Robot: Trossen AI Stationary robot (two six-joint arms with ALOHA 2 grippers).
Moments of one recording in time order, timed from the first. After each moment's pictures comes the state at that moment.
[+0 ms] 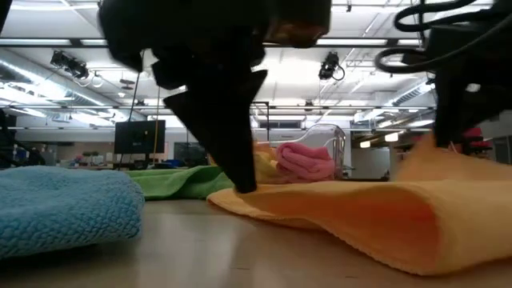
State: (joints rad) left arm -0.51 2.25 1.78 -0.86 -0.36 -0.55; right arm 0.62 1.53 0.88 -0.96 0.61 0.24
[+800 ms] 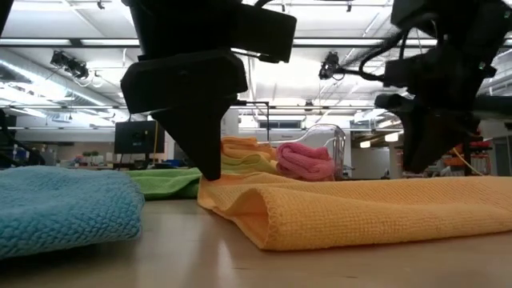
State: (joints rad) left arm -0.50 2.25 1.78 -1.08 -0.49 -0.71; right arm 0.33 1.40 0.68 -0.53 0.32 0.01
